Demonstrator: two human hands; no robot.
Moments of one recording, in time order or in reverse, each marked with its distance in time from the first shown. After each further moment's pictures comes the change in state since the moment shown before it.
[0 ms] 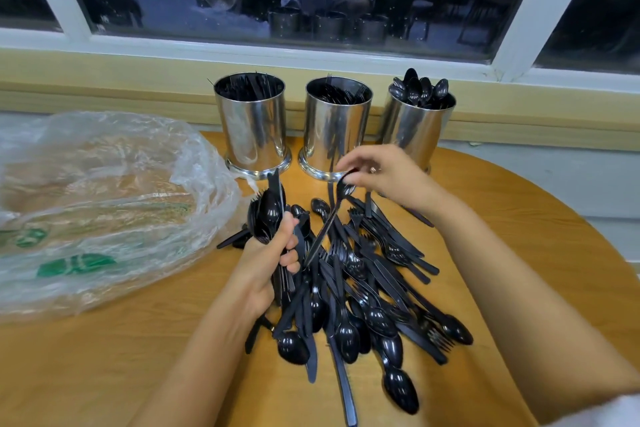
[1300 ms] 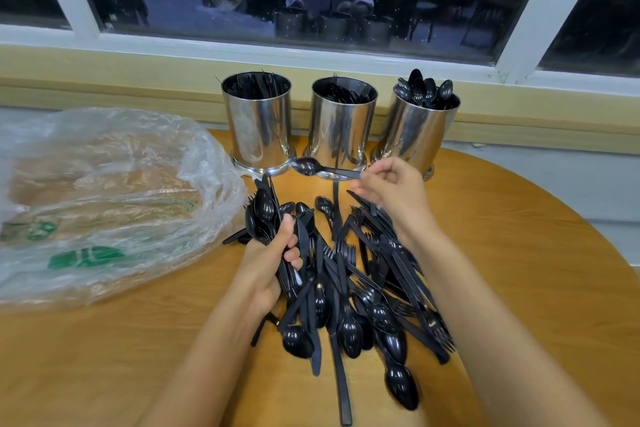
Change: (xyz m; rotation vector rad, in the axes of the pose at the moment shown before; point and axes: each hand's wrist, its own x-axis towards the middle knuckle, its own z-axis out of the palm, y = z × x) left_hand -0.006 -0.002 -0.001 -0.069 0.069 -0.019; right_hand -0.029 -0.026 0.034 0.741 0.440 0.422
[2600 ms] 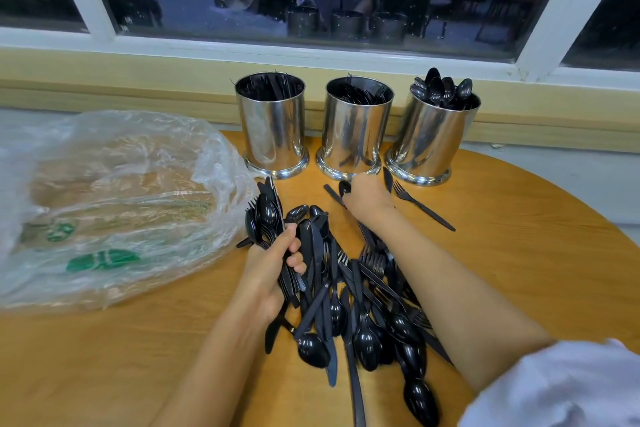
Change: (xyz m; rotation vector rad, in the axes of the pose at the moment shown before) left_hand 0.003 0.005 -0.013 -0.090 0.024 -0.016; right_hand 0.080 0.058 0.050 -1.206 -0.133 -0.007
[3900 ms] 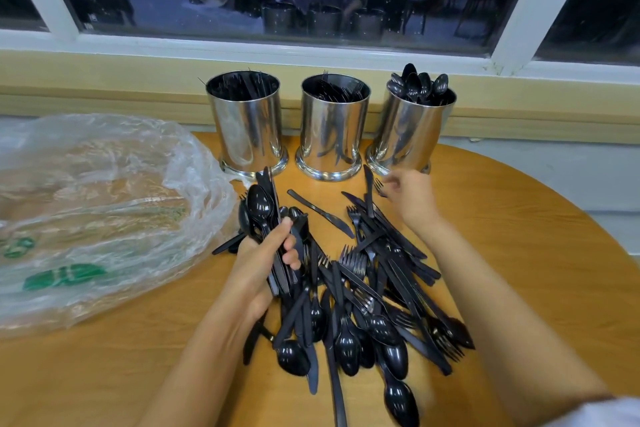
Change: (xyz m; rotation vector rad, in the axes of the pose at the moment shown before) left_hand 0.010 -0.002 0.014 0.122 -0.123 0.061; right_hand -0.022 0.083 -0.039 0.287 0.212 0.080
